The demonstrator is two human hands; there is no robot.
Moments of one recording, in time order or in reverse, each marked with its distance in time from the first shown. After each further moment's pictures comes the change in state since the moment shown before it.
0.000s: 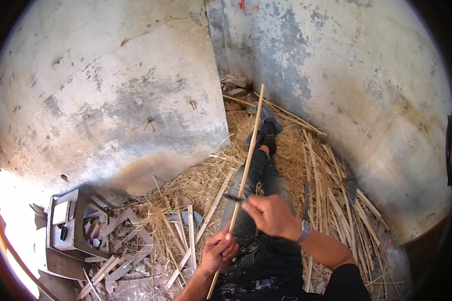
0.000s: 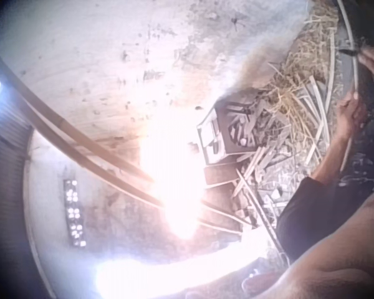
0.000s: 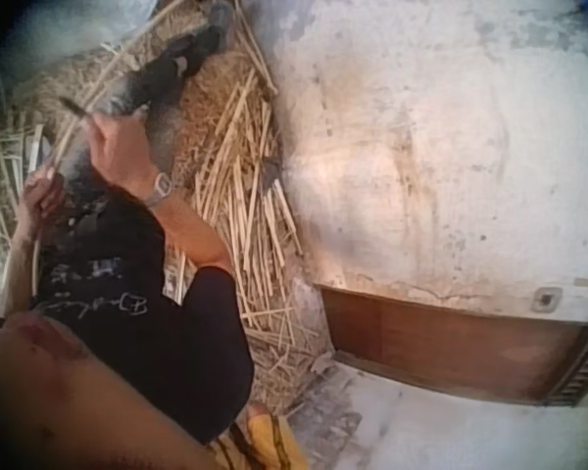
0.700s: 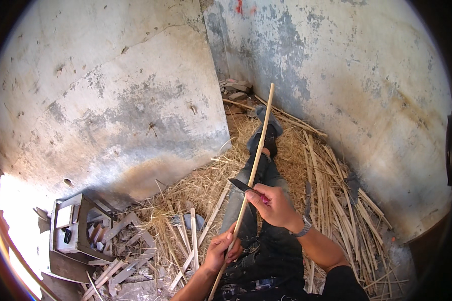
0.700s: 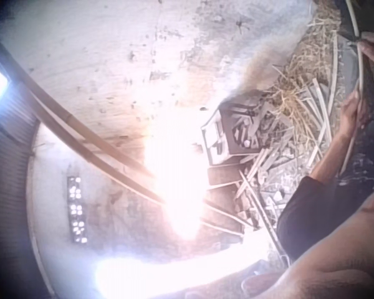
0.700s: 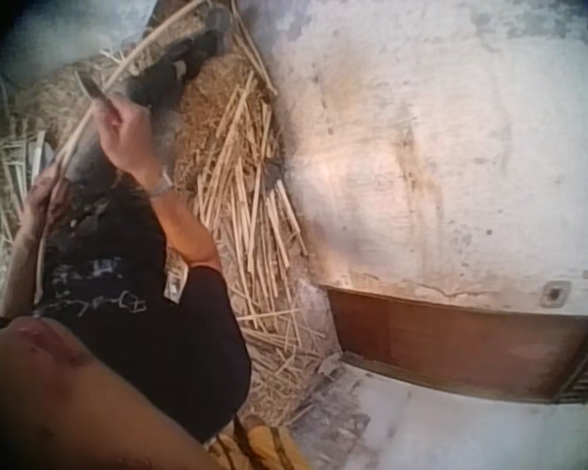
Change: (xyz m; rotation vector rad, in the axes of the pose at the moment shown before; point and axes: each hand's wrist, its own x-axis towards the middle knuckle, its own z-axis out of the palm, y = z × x) left_hand 0.001 -0.004 0.002 0.049 -0.046 -0.095; right_hand 0.008 0.013 -0.002 0.331 0.165 0.058
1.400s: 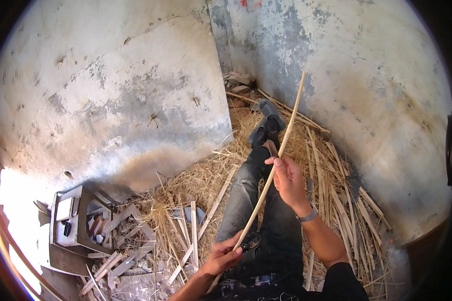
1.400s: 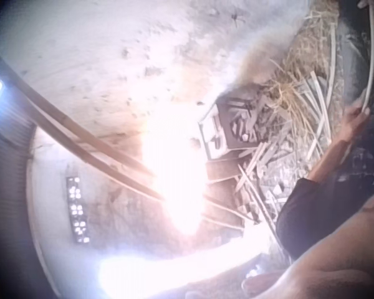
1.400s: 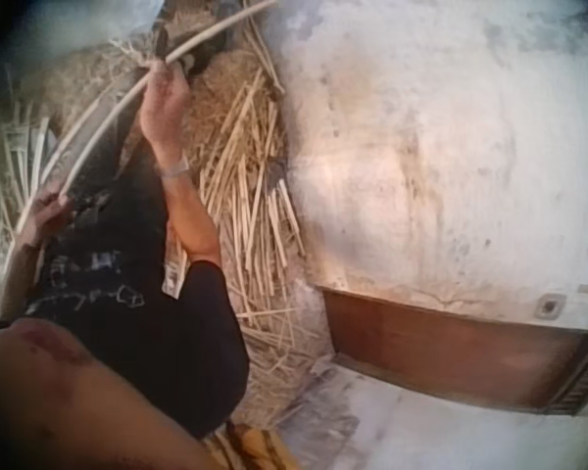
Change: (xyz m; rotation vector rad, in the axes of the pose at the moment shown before) left_hand -0.028 -0.020 -0.016 0.173 -0.028 -0.077; right_hand 0.021 0.019 -0.019 0.312 0.250 0.109
